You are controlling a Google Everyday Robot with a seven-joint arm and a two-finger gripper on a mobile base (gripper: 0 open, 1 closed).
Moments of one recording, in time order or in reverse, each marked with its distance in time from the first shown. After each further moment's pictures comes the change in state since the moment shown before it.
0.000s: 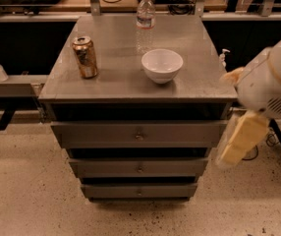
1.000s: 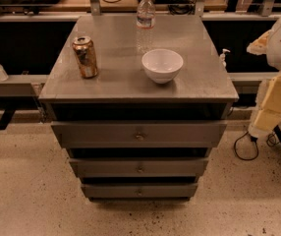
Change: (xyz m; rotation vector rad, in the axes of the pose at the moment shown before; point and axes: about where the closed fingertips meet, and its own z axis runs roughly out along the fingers) arm 0.021 -0.040 -0.055 0.042 0.143 0.004
